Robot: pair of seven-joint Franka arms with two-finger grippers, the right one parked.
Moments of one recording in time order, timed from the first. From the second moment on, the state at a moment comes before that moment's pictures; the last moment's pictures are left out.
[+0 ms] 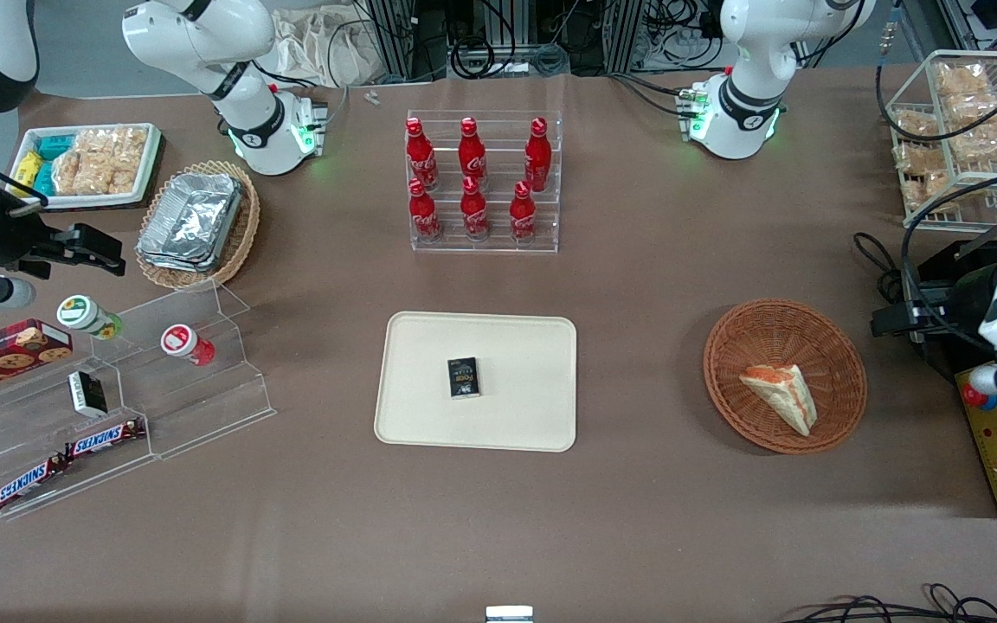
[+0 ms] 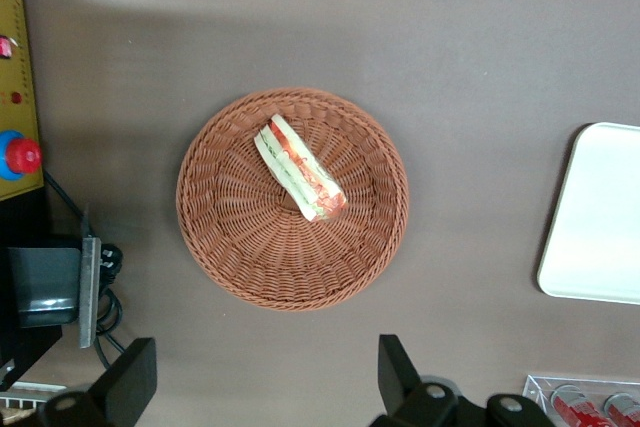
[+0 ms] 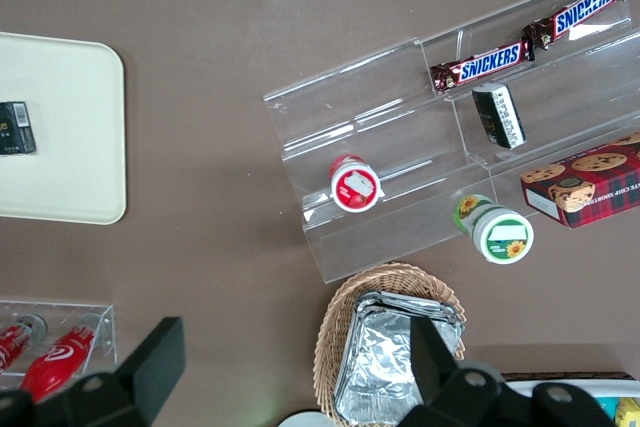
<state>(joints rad) 0.11 0.29 -0.14 -1.31 -0.01 1.55 -0.09</state>
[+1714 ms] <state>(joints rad) 0.11 0.46 -0.14 -1.82 -0.01 2.26 -0.50</state>
